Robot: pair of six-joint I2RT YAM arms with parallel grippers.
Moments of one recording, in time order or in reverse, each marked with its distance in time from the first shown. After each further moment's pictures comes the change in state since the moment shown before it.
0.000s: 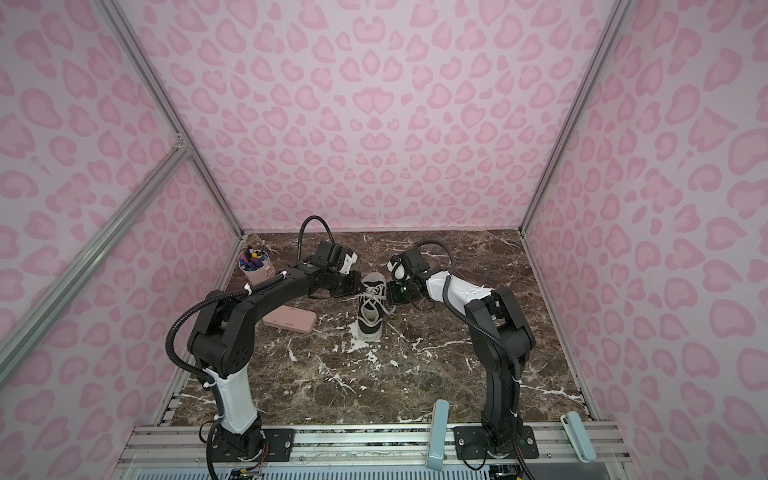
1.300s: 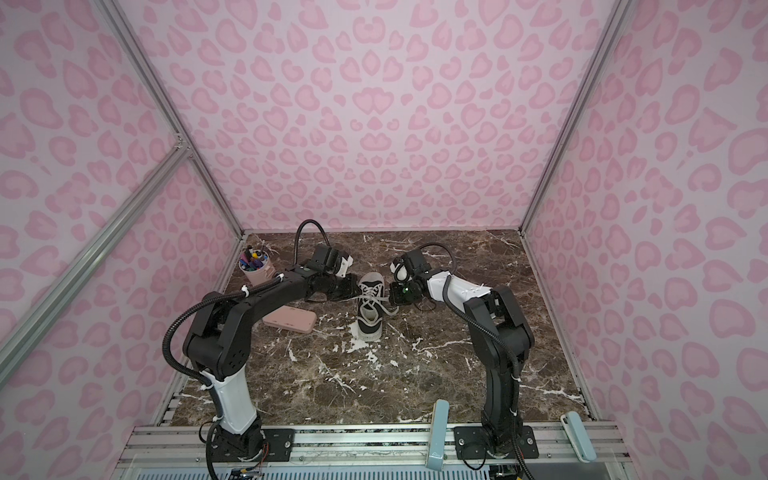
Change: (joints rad) left arm 0.017 -0.026 -0.061 0.026 -0.019 -0.013; right arm -0.020 0.017 -0.009 0.002 0.001 0.008
